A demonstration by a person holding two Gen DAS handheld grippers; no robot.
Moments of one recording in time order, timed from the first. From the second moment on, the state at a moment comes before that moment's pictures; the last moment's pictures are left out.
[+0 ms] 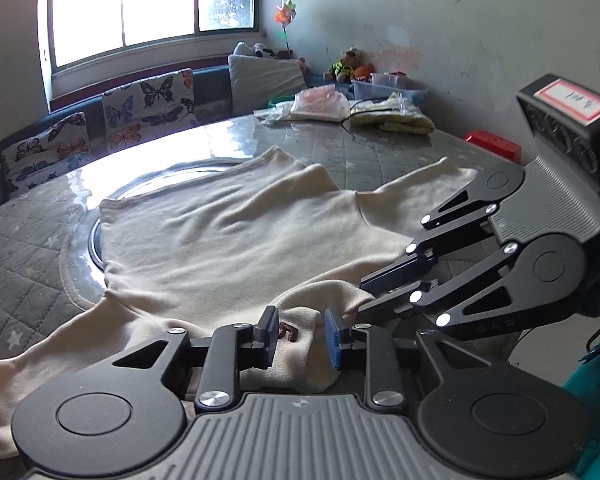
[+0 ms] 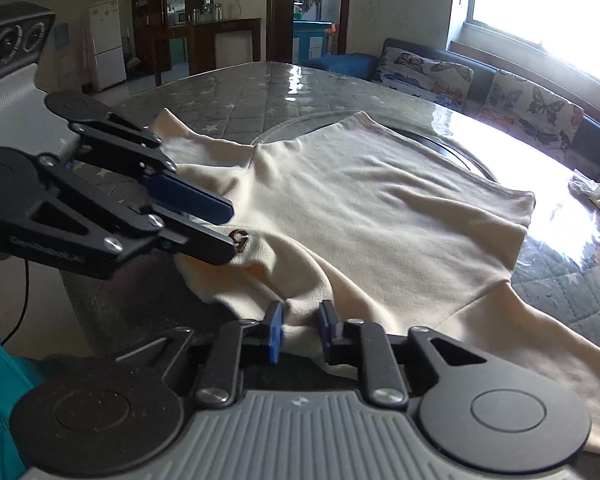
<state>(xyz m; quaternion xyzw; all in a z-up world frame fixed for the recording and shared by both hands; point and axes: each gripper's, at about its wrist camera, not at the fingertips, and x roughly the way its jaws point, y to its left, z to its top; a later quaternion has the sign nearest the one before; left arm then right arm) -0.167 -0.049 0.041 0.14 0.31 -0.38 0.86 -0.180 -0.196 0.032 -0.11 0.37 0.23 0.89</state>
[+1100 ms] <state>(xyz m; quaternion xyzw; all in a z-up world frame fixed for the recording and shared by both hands) -0.170 -0.050 0.042 0.14 0.28 -0.39 0.86 -0.181 -0.214 0.050 -0.08 0.35 0.25 0.90</state>
